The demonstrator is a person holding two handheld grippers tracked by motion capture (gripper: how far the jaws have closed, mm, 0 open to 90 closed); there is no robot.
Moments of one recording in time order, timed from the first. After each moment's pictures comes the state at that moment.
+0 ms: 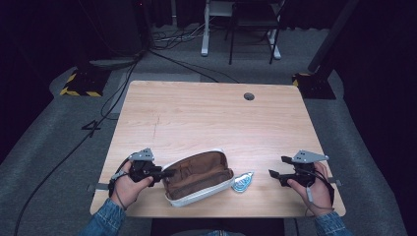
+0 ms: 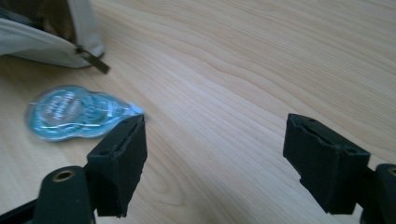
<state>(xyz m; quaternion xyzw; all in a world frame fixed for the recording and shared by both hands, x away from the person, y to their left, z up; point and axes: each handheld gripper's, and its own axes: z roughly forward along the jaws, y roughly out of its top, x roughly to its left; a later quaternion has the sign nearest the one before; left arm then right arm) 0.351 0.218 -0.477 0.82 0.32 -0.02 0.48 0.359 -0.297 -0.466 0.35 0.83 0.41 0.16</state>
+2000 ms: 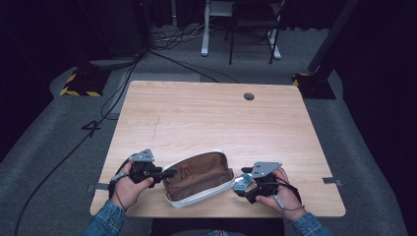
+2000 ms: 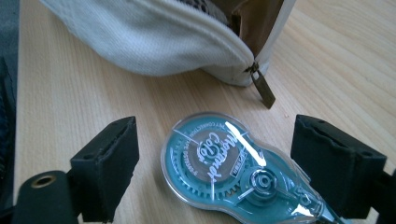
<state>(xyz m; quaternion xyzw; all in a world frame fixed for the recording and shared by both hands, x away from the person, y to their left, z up) 0.348 0.216 -0.477 0.82 0.33 -0.02 0.48 0.351 -0.197 -0.494 0.17 0.89 0.41 0.09</state>
